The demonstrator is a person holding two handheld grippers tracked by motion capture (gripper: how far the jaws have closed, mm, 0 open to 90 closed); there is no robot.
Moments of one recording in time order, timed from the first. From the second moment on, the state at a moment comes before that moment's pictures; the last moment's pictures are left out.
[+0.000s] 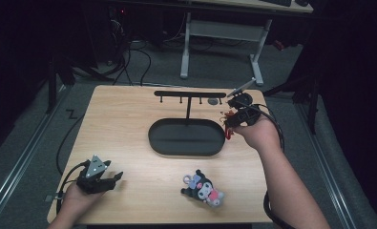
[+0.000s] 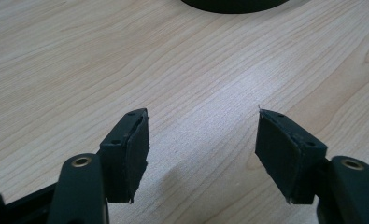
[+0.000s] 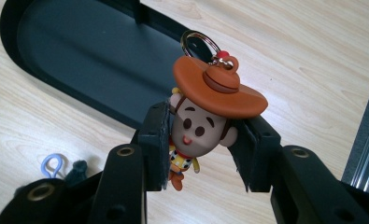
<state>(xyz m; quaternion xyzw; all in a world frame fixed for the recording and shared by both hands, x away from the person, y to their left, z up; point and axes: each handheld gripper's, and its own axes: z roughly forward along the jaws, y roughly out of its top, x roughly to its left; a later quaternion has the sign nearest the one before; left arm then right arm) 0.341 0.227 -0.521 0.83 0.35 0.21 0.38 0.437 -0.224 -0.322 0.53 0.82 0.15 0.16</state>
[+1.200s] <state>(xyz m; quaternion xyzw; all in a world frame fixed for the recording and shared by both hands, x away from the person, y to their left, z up) 0.341 0.229 -0.522 0.83 0.35 0.21 0.37 0.478 -0.219 -0.319 0.55 0.80 0.16 0.17</state>
